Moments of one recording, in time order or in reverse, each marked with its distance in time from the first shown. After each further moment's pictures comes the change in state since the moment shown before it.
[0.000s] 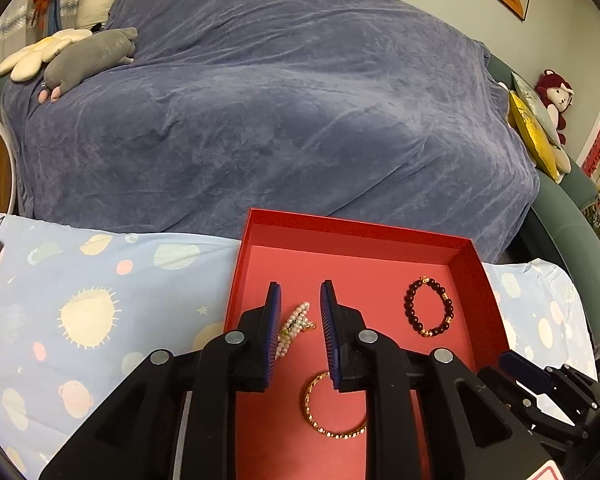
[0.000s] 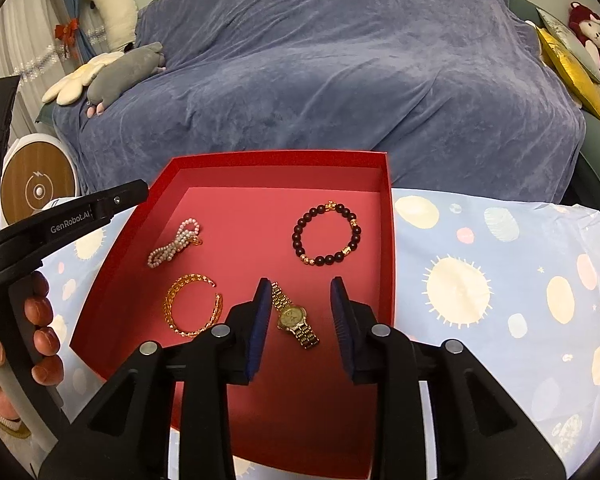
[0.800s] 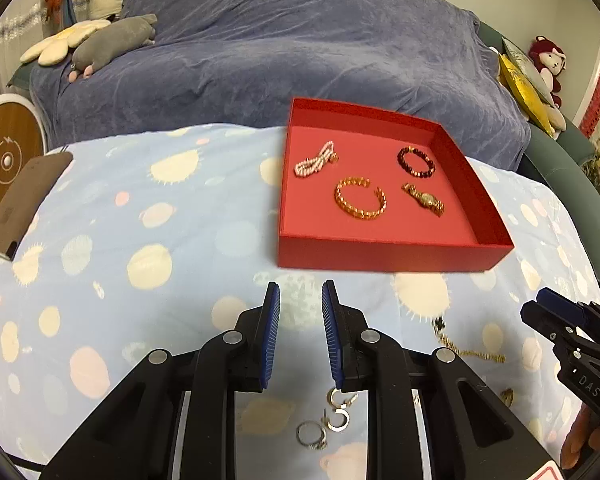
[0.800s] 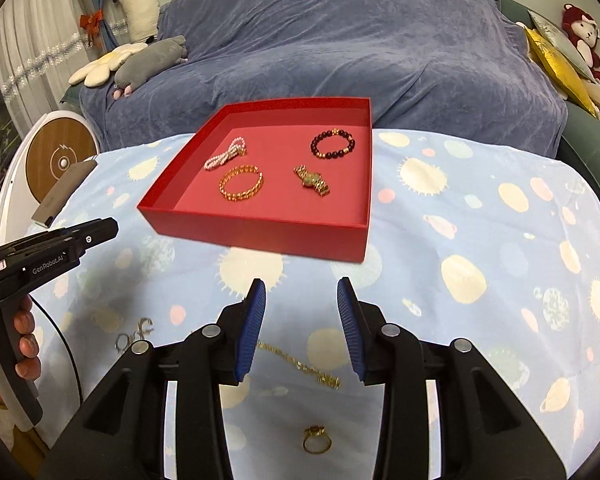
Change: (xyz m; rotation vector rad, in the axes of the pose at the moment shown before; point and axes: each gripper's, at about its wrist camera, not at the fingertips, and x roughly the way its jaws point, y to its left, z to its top) left arm -0.115 0.019 -0.139 0.038 0.097 0.047; right arm -0.098 0.013 -0.120 -0.038 0.020 0.013
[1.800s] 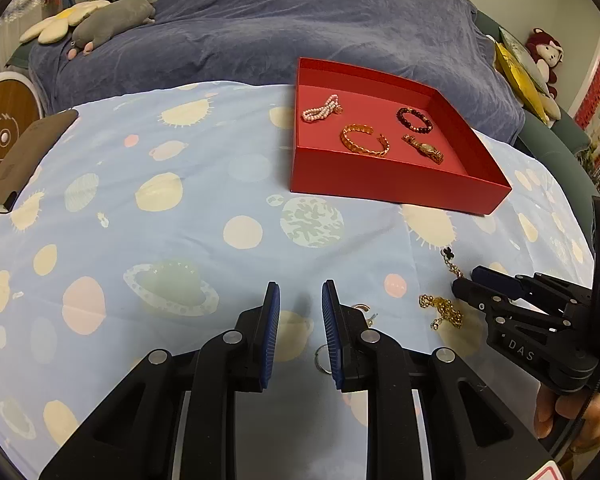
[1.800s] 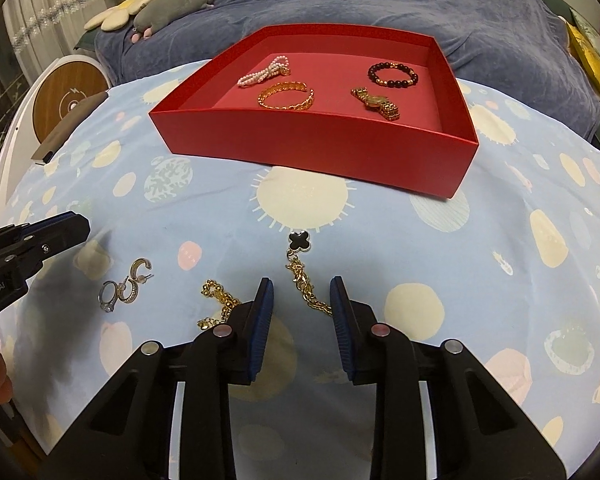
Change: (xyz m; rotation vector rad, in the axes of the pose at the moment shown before) left arm -0.006 0.014 -0.047 0.000 0.046 -0.033; right arm 0.056 0.037 -0.028 -0.092 0.133 0.040
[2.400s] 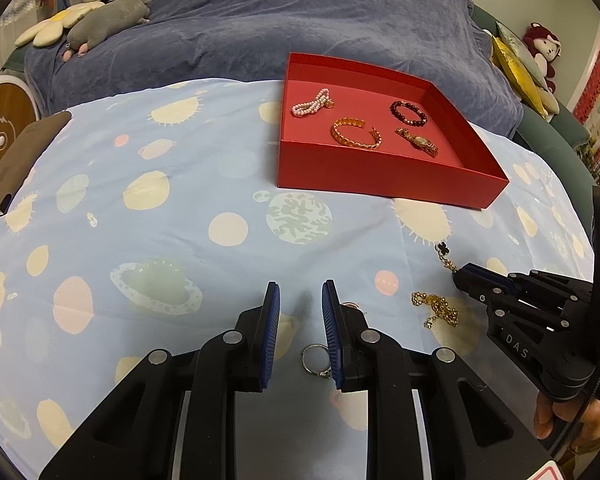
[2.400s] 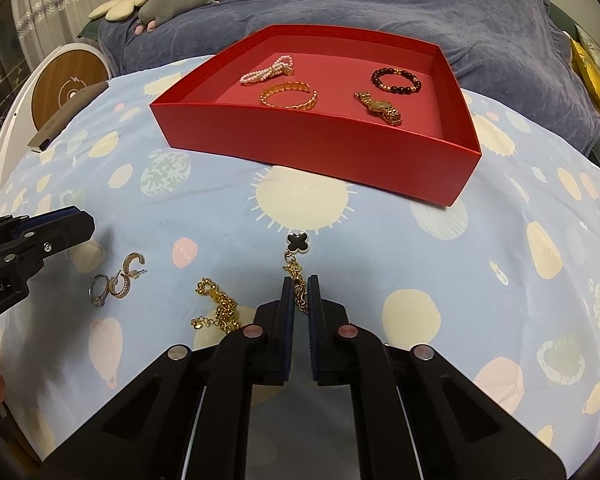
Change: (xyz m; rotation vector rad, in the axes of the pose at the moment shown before) left arm 0.006 -0.010 -0.002 0.012 0.009 -0.001; right arm 0.000 0.001 0.000 -0.037 -0.004 -0.028
